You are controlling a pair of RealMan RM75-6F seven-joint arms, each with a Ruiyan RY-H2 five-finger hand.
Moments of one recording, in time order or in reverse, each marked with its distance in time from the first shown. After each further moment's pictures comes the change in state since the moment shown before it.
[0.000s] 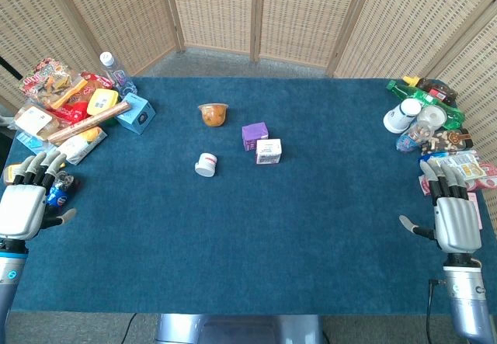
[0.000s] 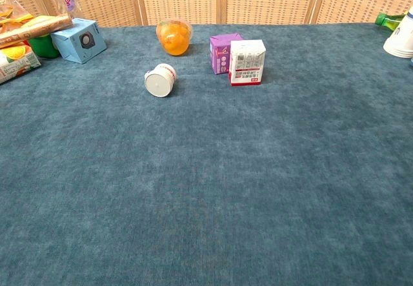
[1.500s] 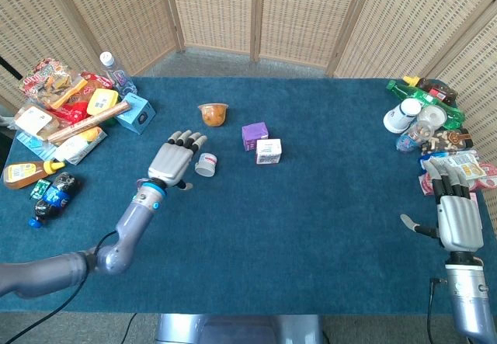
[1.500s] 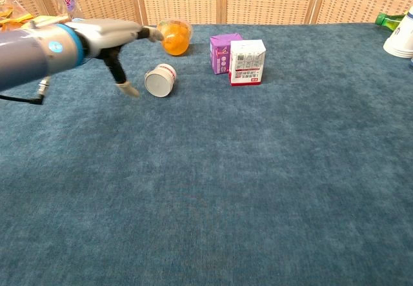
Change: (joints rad) left arm -0.645 -0.427 -0.192 0.198 -0.605 -0.581 0.541; right arm 0.001 0.010 0.011 -0.004 0.029 -0.020 0.049
